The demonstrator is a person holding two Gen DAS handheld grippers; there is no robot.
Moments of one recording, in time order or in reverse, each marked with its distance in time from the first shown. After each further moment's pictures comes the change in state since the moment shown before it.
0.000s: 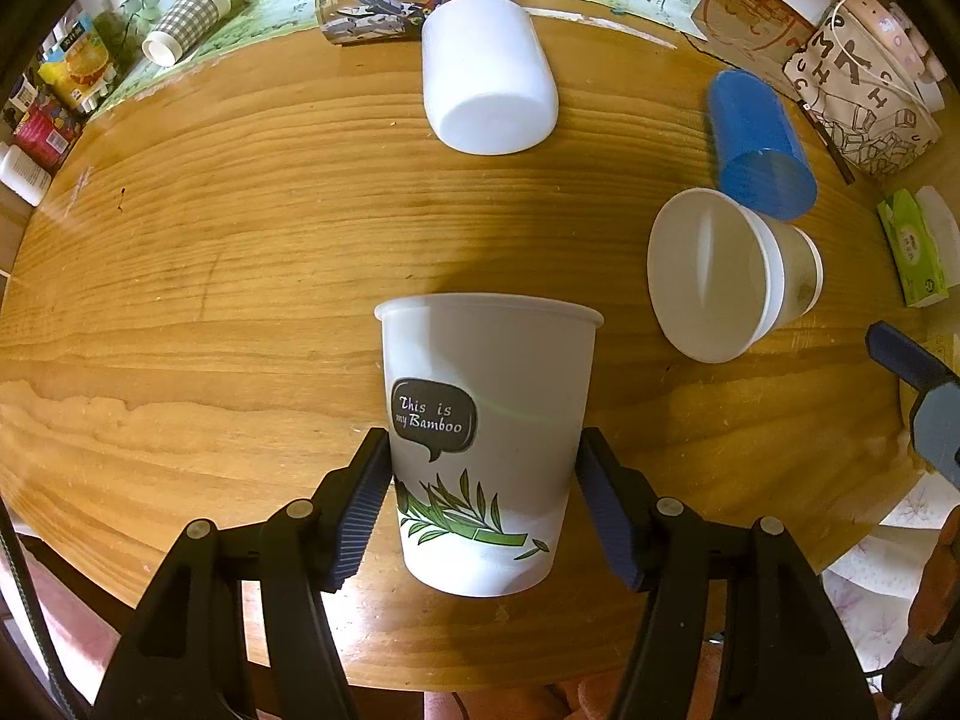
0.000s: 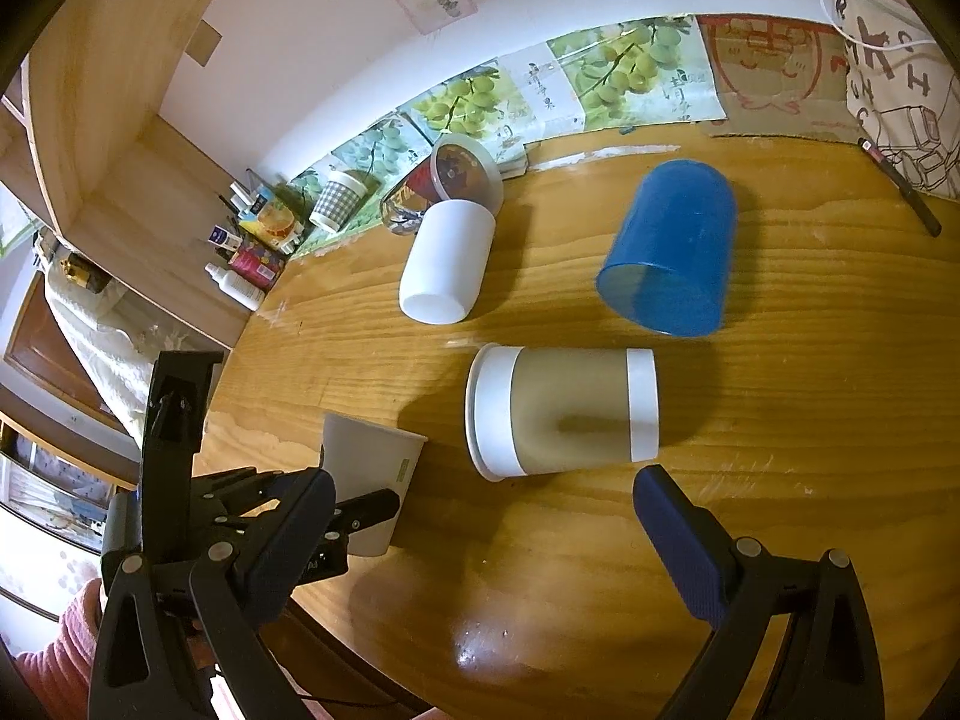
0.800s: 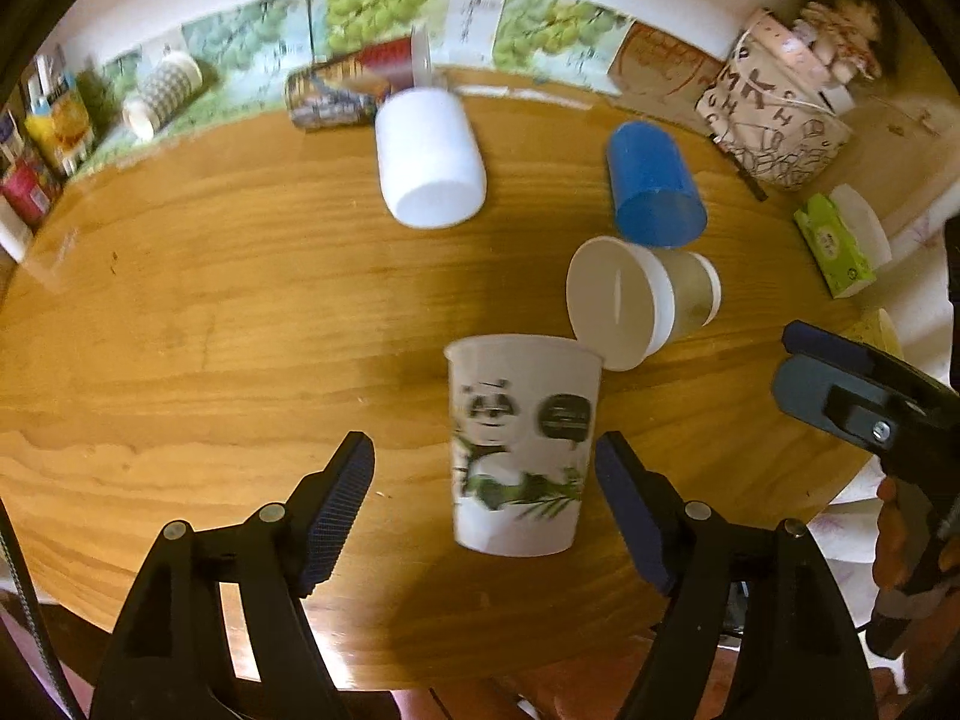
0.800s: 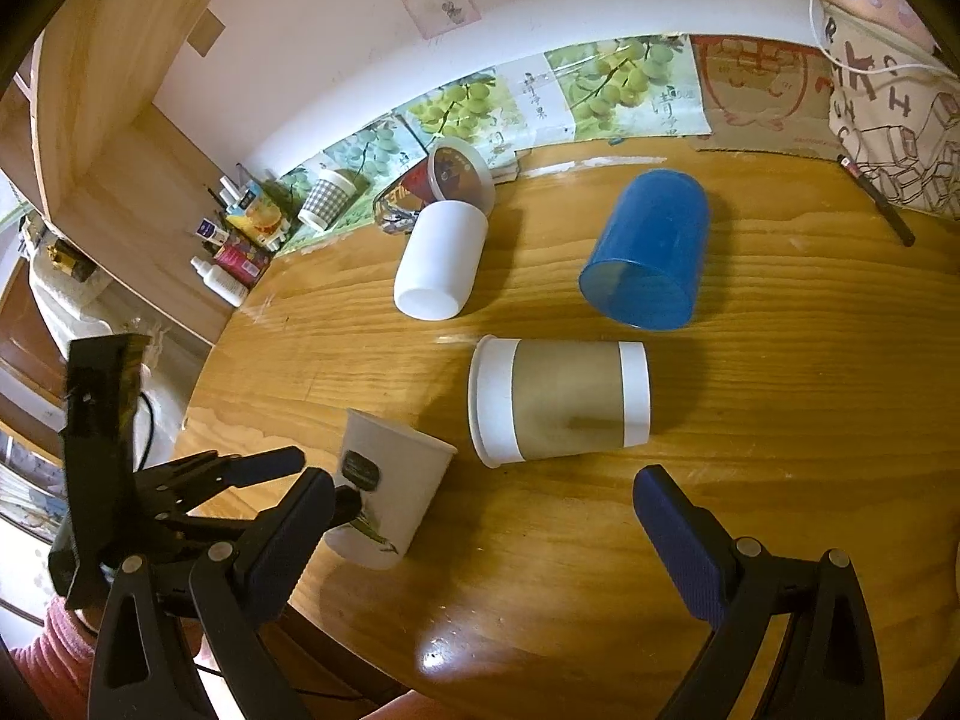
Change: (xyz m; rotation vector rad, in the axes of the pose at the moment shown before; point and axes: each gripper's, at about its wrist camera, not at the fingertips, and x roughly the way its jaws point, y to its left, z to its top) left arm -0.046 0.010 -0.018 0.108 -0.182 -0.127; right arm -0.010 0.014 -0.009 -0.016 -0.019 -0.075
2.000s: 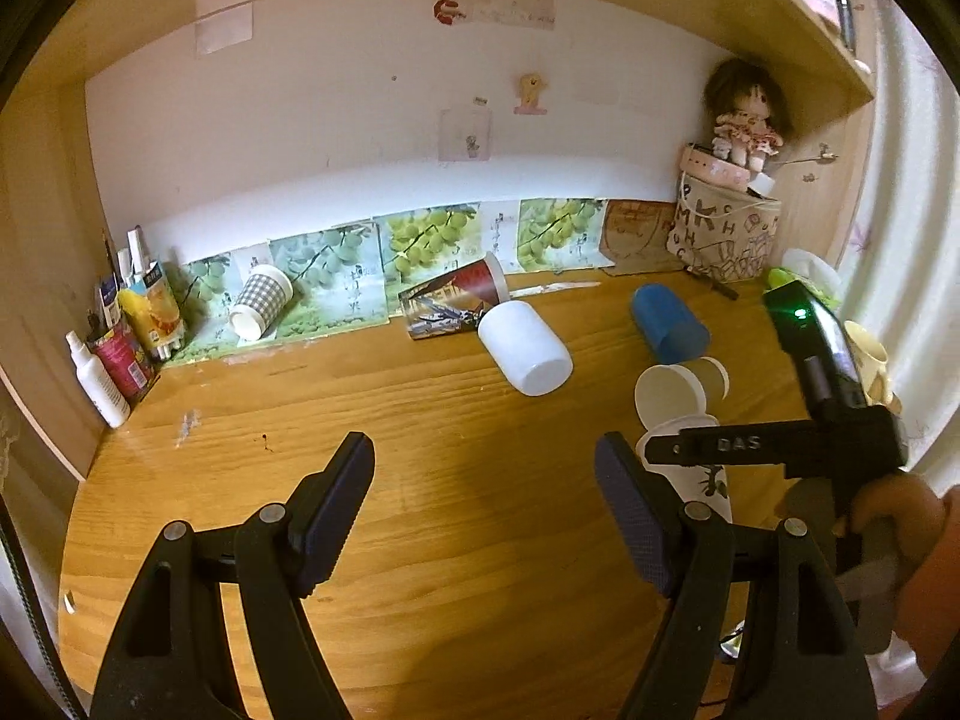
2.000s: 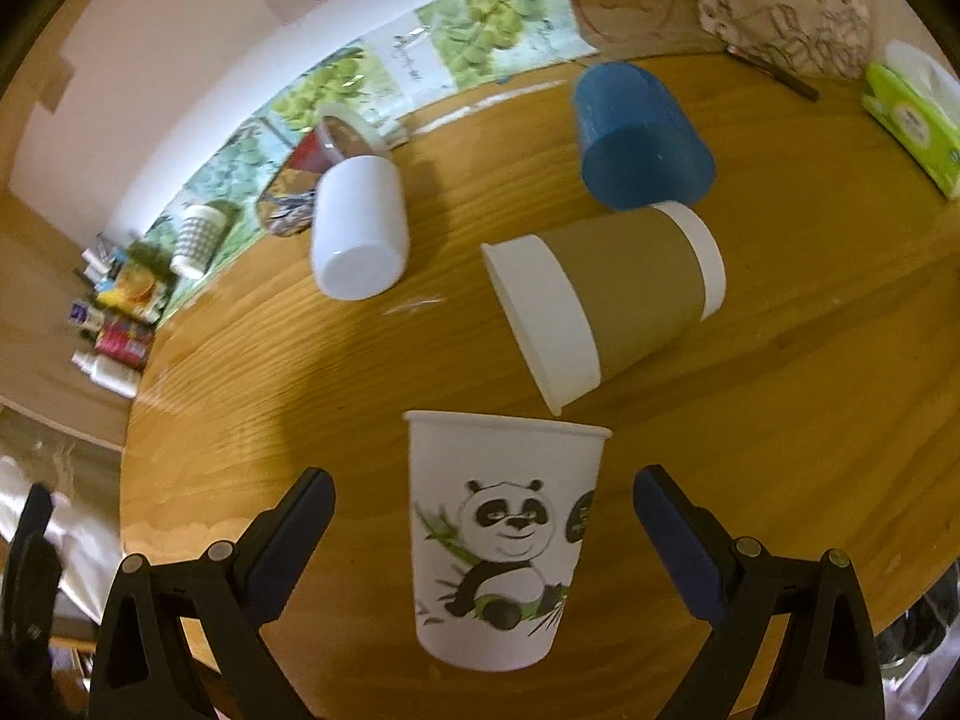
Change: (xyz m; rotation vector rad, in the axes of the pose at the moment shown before) left arm -0.098 0.084 -0.038 0.228 -0.499 0.034; right arm 0.070 0.049 -0.028 0.350 -0.036 -0.269
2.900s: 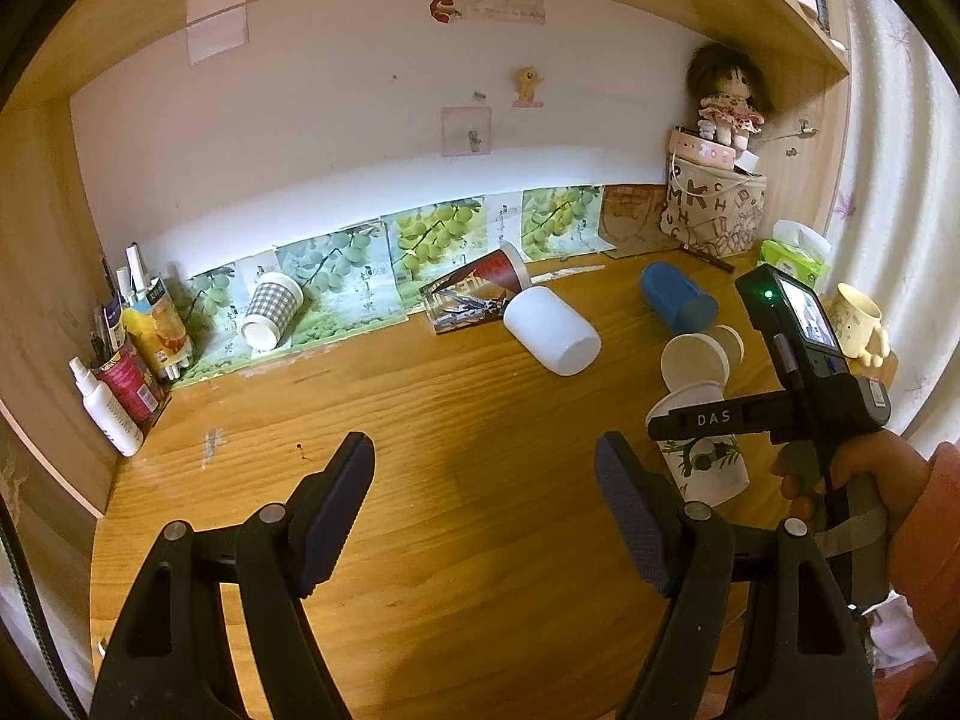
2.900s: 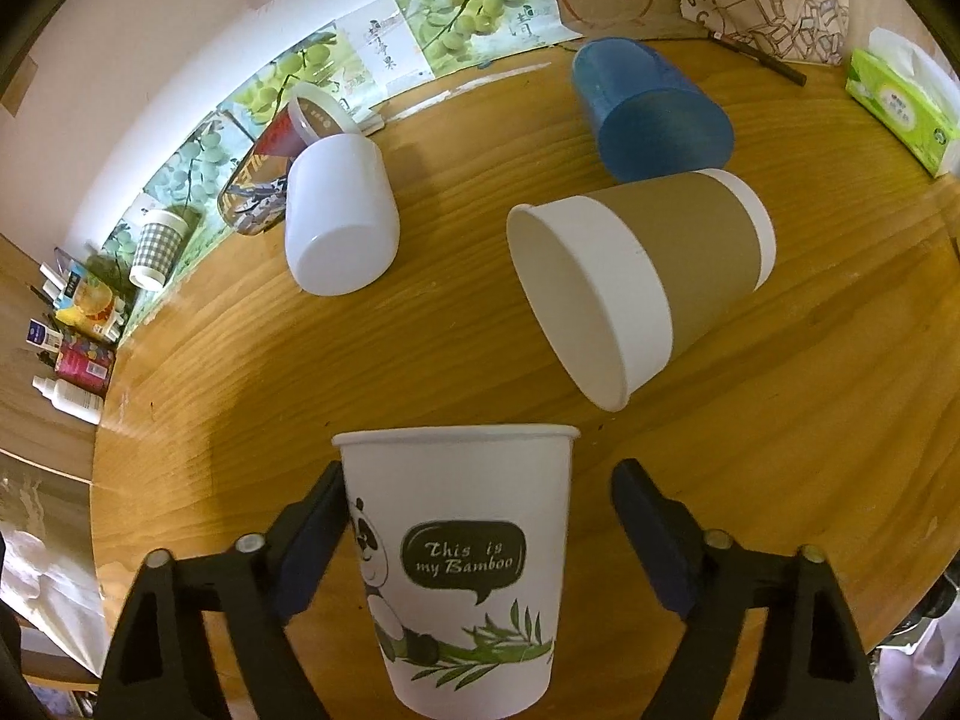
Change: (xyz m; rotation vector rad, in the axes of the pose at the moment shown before) left arm -0.003 0.041 -0.008 0.078 0.015 -0.038; right arm 0.029 0.023 -0.003 0.038 -0.017 -0.085
